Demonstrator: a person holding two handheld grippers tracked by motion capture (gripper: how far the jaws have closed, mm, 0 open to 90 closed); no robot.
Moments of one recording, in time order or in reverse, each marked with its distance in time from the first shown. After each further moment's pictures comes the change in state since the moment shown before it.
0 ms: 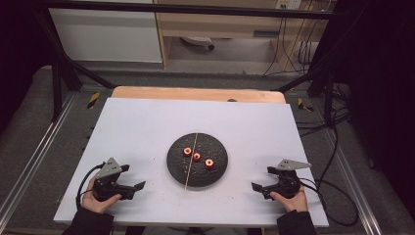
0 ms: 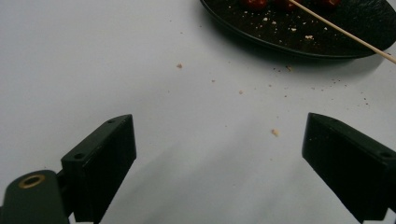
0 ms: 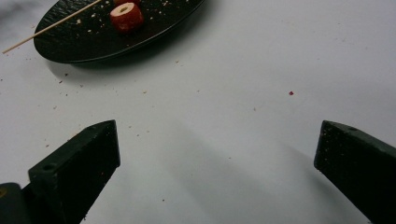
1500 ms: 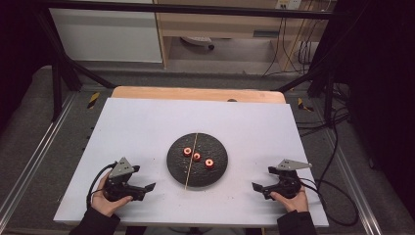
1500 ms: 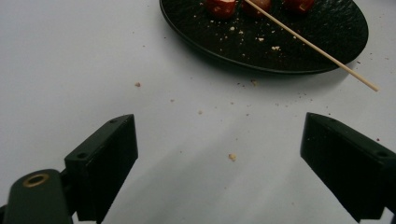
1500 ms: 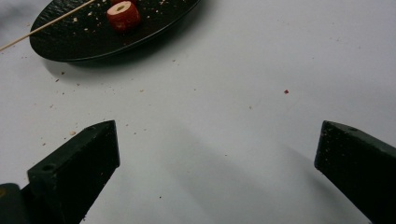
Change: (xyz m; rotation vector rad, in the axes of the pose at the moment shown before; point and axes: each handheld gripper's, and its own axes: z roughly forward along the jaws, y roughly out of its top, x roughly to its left) left arm -0.026 0.019 0.012 0.033 -0.031 0.021; right arm 0.000 0.000 -0.001 0.001 -0.012 -0.005
